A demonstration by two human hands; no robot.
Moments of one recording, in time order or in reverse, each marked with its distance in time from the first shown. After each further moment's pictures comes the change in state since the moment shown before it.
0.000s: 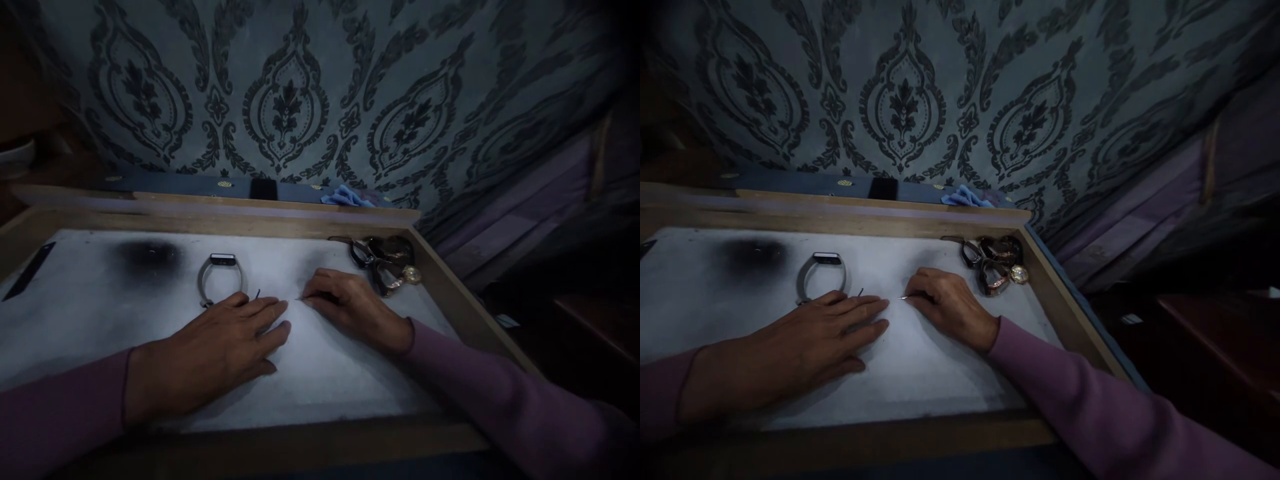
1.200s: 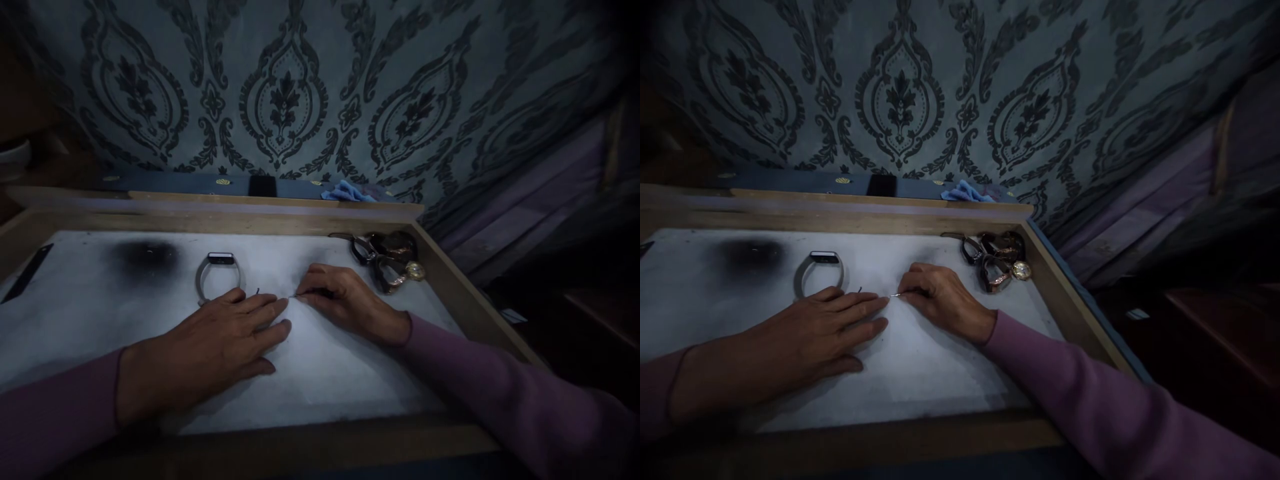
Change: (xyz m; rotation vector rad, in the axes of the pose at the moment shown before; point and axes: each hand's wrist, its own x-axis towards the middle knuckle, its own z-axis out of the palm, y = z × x) left_hand 0.004 -0.006 0.000 0.100 -0.033 0.049; right_hand 0.008 0.004 0.006 0.127 -0.006 0.002
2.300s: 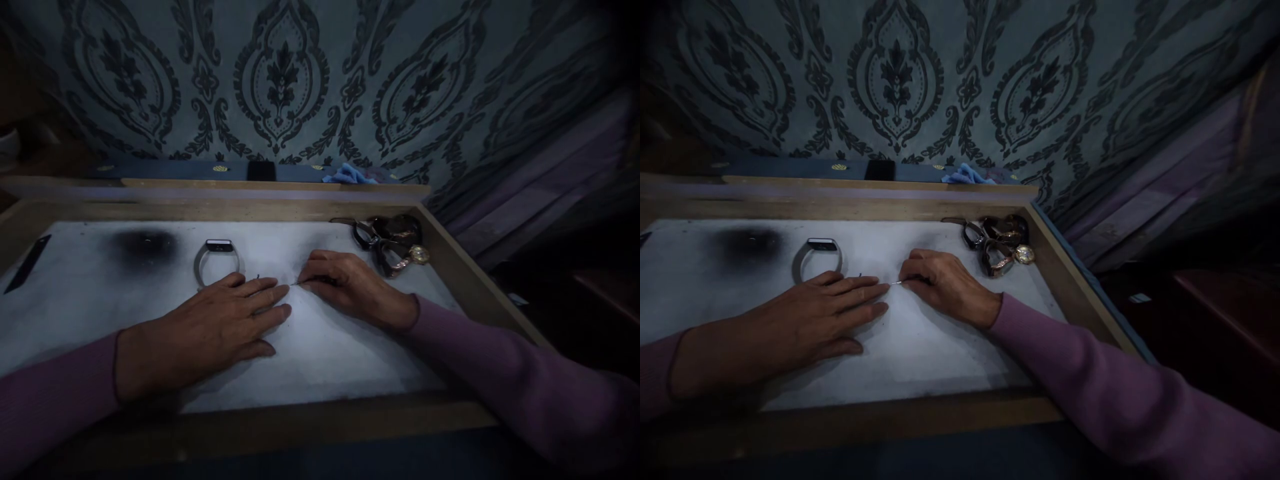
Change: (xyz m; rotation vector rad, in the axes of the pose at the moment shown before) left_hand -0.002 -0.005 0.004 0.013 0.007 0.029; right_hand -0.003 -0.001 -0.005 -0.080 -0.061 -0.048
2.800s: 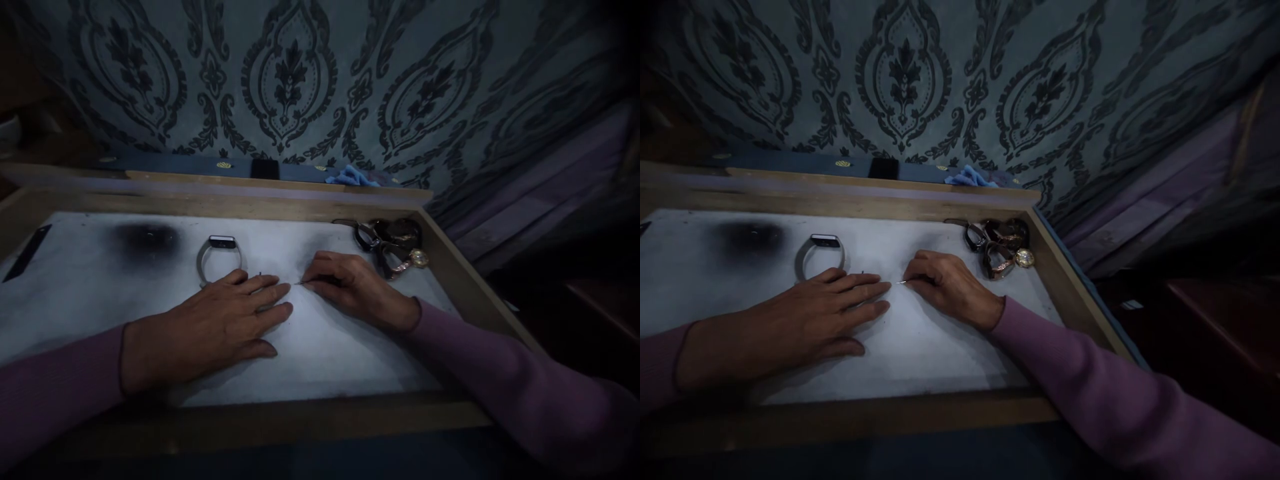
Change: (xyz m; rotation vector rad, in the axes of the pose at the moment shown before) left_hand -0.002 0.002 -0.002 -0.050 -0.010 -0.026; right_hand -0.002 0.000 0.000 -0.005 0.002 0.017
